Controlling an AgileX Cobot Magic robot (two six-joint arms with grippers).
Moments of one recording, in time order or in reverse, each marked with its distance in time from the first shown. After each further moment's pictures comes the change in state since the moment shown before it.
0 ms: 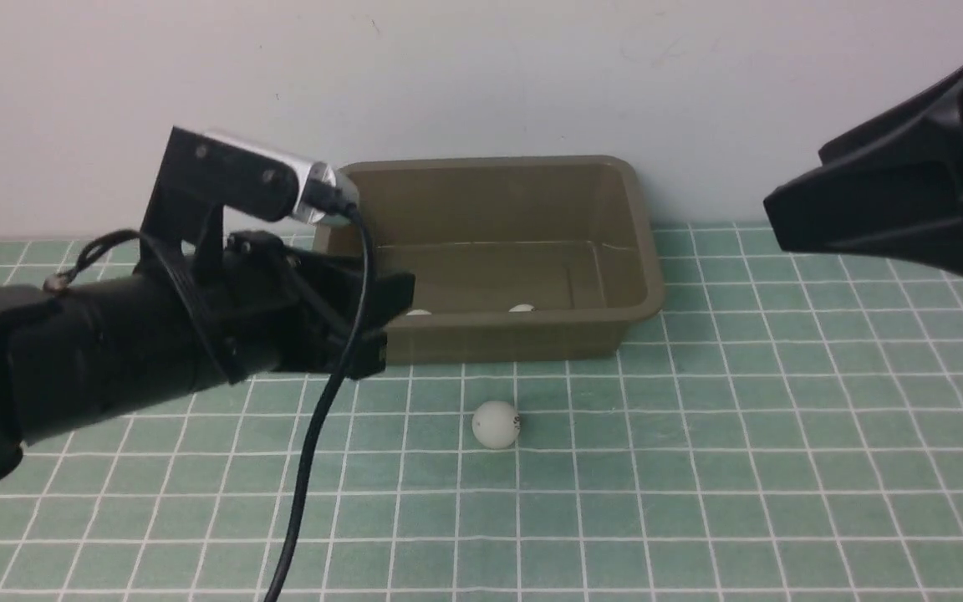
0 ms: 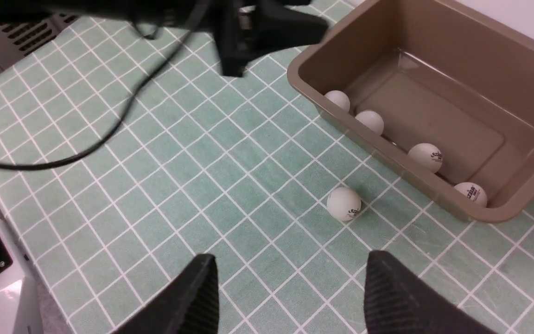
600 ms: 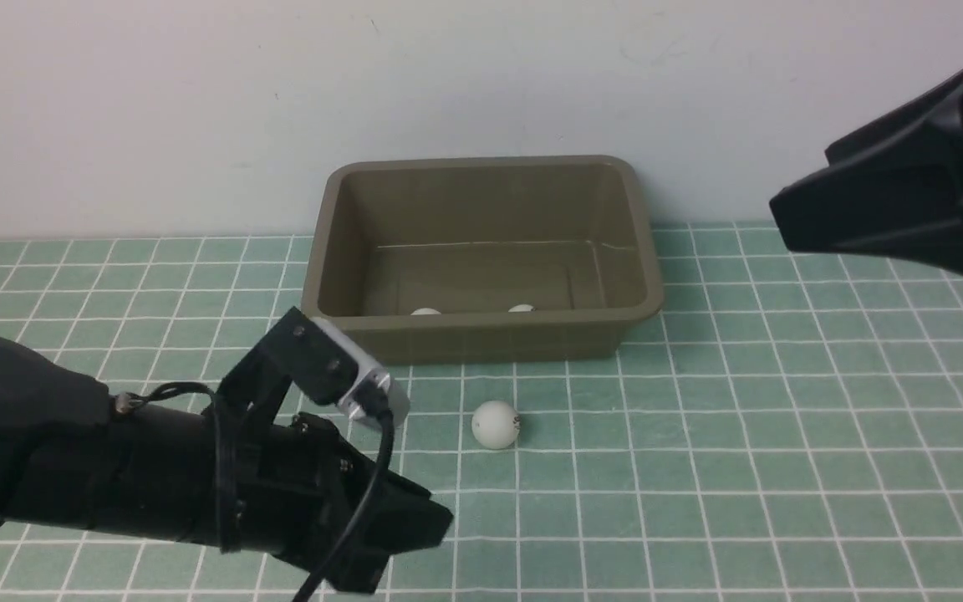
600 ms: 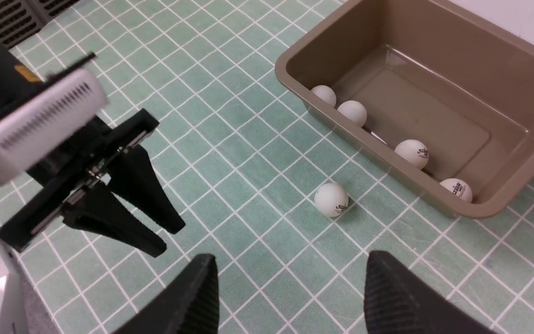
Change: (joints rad) right arm 0.000 0.000 0.000 -0.008 -0.001 0.000; left arm 0.001 0.107 0.012 0.438 0.088 -0.479
